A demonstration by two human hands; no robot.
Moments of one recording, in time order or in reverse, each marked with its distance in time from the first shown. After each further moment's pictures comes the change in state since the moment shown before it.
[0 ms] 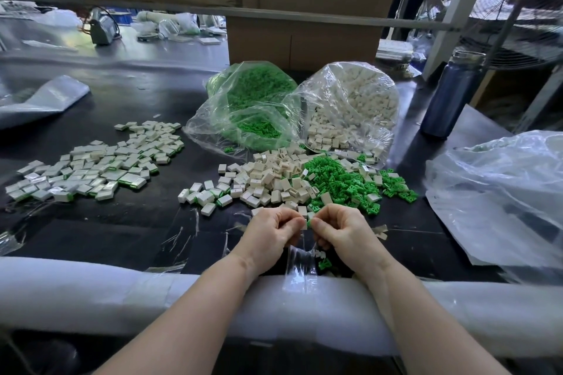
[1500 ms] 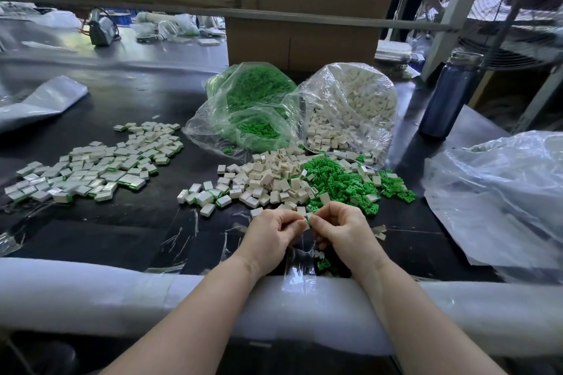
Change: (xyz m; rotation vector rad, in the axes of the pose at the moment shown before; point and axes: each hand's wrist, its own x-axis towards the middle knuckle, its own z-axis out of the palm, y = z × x) left_hand 0.003 -0.005 0.005 0.102 0.036 0.048; right_hand 0.002 0.002 0.003 0.145 0.063 0.048
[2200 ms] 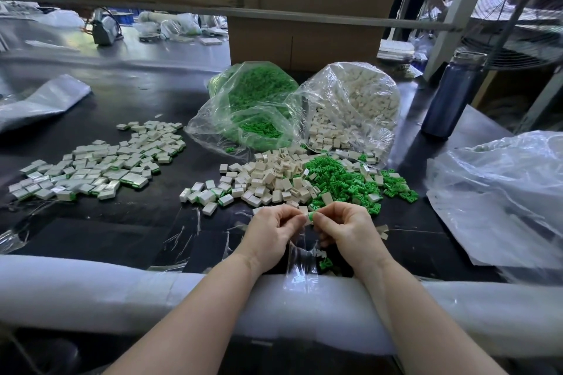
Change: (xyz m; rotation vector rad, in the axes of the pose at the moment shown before) left_hand 0.000 0.002 -0.002 -0.131 0.010 -0.038; right_hand 0.000 -0.002 0.000 0.036 0.023 -0.002
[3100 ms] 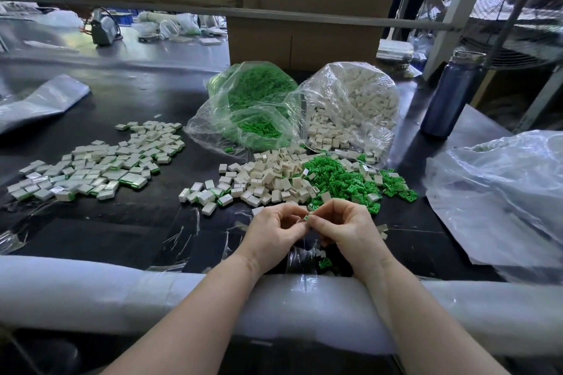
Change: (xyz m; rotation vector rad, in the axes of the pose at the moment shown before) left_hand -0.003 0.003 0.003 -0.061 -0.001 -0.011; right_hand -0.001 0.001 -0.003 0.093 -0.049 -0.059
